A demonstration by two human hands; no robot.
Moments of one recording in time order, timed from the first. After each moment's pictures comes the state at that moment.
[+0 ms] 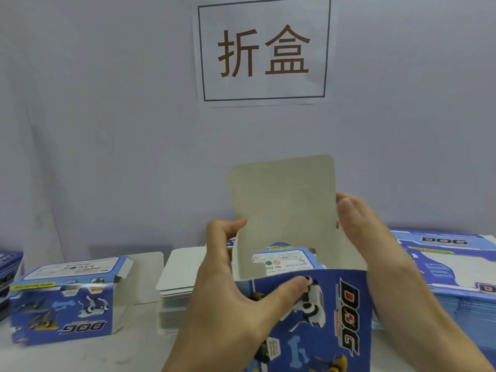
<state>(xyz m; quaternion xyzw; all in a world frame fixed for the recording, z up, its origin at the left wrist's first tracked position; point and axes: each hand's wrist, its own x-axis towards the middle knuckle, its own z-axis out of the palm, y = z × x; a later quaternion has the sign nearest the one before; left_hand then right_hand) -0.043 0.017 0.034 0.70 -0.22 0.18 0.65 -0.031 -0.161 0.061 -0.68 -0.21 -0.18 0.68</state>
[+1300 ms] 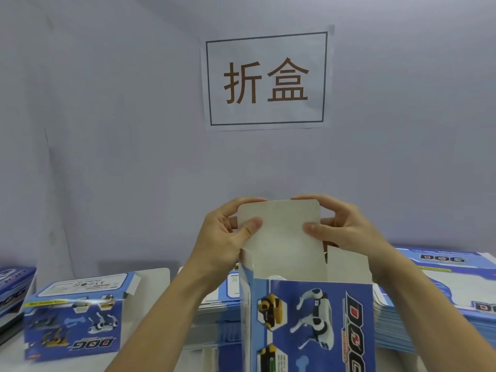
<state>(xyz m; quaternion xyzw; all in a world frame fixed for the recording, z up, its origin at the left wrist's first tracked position) 0.047 0.041 0.079 0.65 -0.27 0.15 0.69 0.031 -0.181 0.106 -0.71 -0.26 -0.04 0.66</state>
